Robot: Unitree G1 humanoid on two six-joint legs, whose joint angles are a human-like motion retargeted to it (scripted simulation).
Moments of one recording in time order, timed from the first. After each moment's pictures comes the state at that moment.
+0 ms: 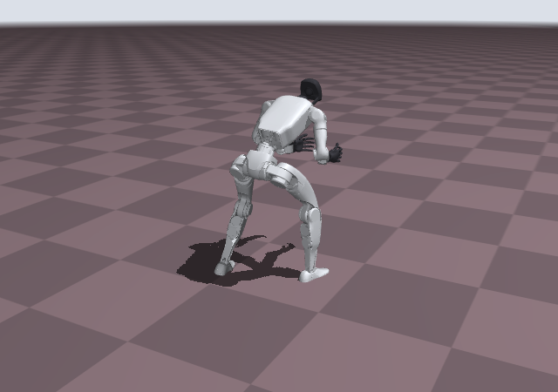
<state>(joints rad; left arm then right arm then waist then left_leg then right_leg) -0.97 0.54 -0.56 0.14 -0.33 -0.52 0.51 -0.67 -0.43 0.22 -0.08 0.21 -0.34 -0.67 0.00 0.01 0.52 -1.03 0.27 0.17 1.18 -0.55 0.04 -1.27 -0.25 -0.06 0.76 -0.04 0.00</state>
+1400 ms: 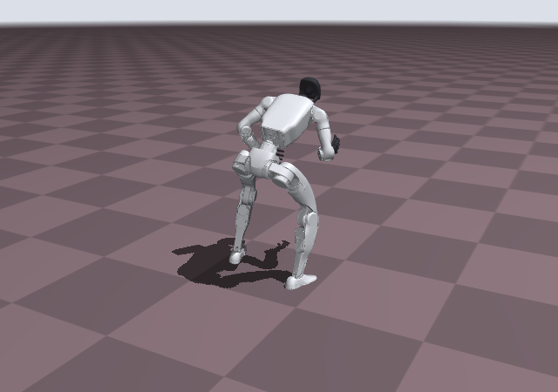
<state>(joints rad) -0.43 0.61 -0.39 0.03 -0.48 -0.52 0.41 -0.76 -0.54 0.28 -0.12 0.26 -0.42 -0.73 0.07 -0.03 0.52 -1.25 0.32 0.22 1.03 -0.36 0.02 -1.19 -0.27 -0.09 0.92 -0.26 -0.06</state>
